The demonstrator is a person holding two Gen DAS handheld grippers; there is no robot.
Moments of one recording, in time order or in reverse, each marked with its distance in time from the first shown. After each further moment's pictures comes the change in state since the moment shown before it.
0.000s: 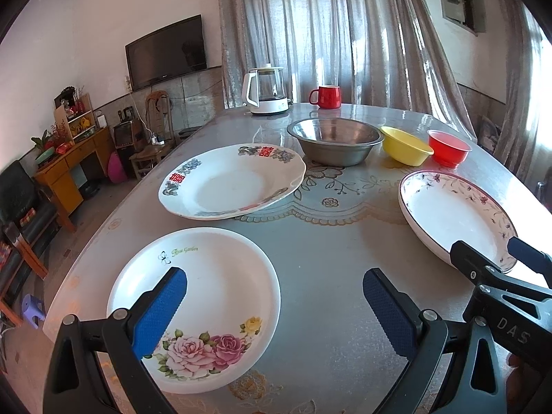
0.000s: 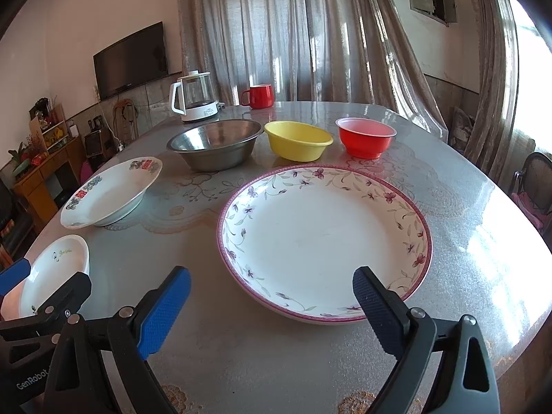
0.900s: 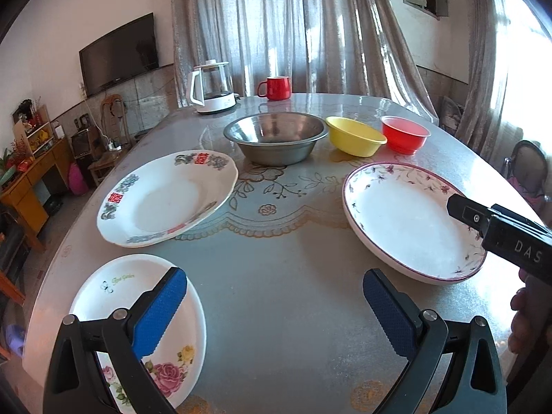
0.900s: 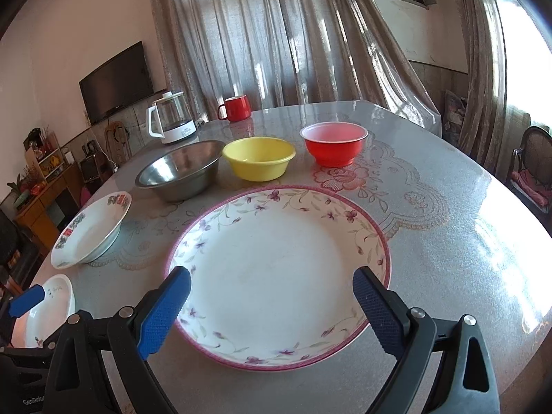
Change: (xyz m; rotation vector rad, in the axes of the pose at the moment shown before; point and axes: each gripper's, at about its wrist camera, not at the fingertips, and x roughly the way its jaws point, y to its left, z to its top) left arm 0.014 -0.039 0.022 0.103 0.049 -0.173; right arm 0.007 -0.068 0.027 0.111 -0.019 0.032
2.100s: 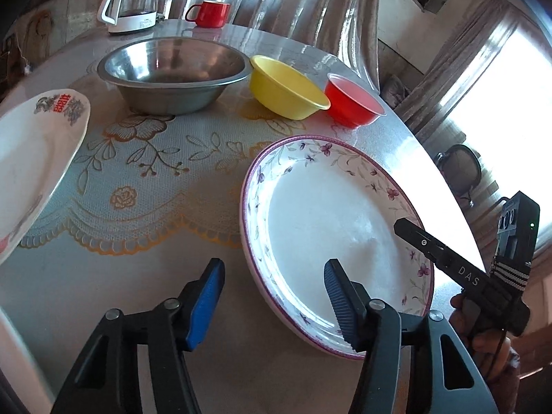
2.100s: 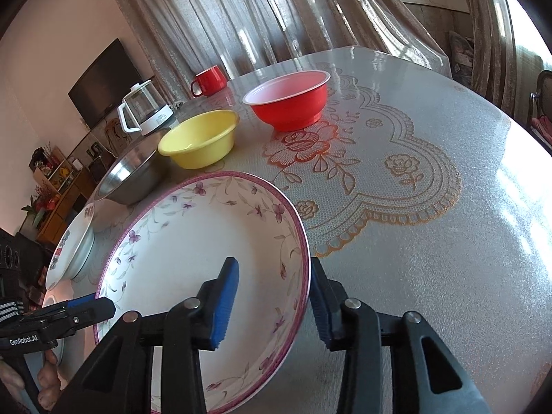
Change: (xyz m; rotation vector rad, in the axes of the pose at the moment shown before) left arm 0.094 -0.039 0.042 -0.128 0.297 -0.424; right arm 0.069 -0.093 0.018 0.133 0.183 0.119
